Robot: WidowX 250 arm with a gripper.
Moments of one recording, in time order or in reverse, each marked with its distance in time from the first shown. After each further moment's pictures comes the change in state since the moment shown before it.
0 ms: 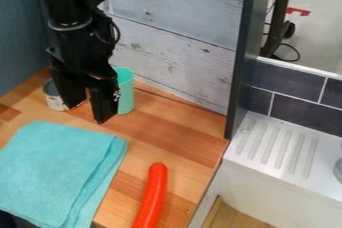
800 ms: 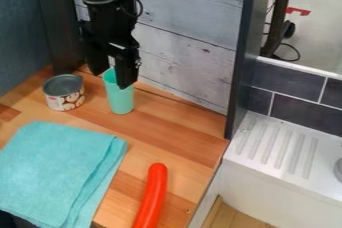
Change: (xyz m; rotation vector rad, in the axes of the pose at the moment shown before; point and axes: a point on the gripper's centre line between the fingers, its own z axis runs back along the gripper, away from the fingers) arm 0.063 0.025 -0.002 0.026 -0.018 -0.049
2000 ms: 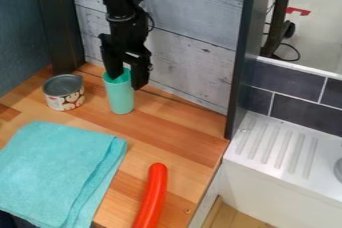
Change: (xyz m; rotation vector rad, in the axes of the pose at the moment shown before) arm 0.051 0.033 -0.054 -0.005 0.024 0.015
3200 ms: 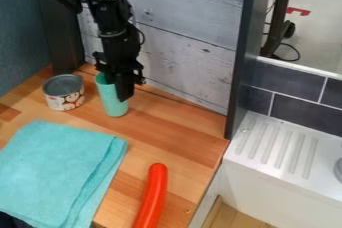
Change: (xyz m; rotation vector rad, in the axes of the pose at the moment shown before) arm -0.013 0.001 -0.022 -0.100 0.035 0.019
